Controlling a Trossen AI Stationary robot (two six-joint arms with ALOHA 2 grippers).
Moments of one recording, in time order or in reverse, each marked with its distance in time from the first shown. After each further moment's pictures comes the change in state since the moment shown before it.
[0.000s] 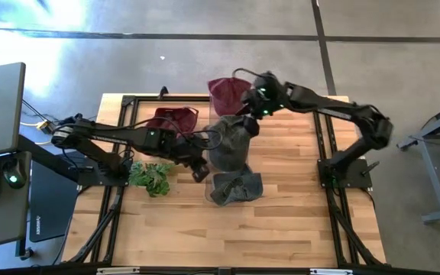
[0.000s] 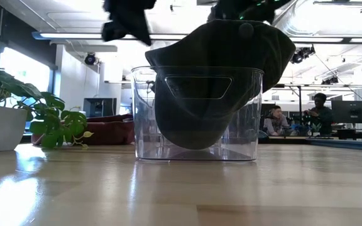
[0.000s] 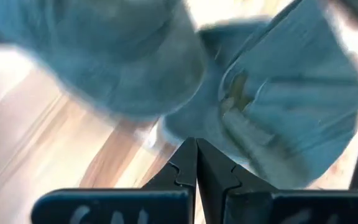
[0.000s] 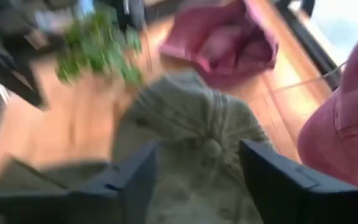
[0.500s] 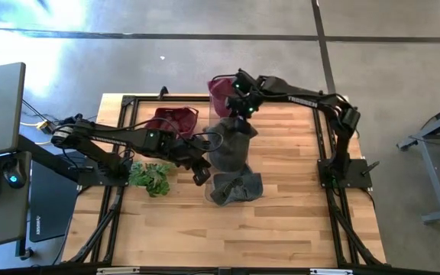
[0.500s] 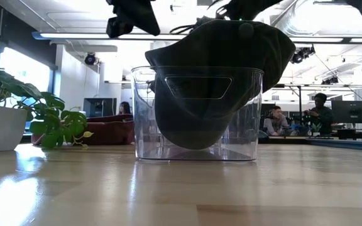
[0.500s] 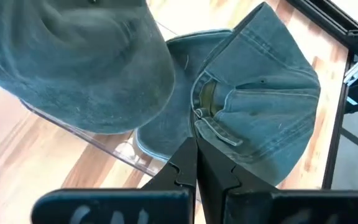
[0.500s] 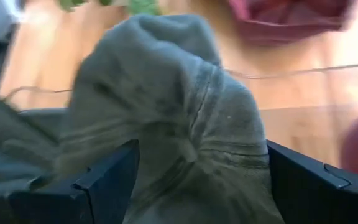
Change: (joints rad) left arm -0.020 0.000 0.004 0.062 0.030 0.026; right arm -0.037 0.337 0.316 -0.317 -0.168 -0.289
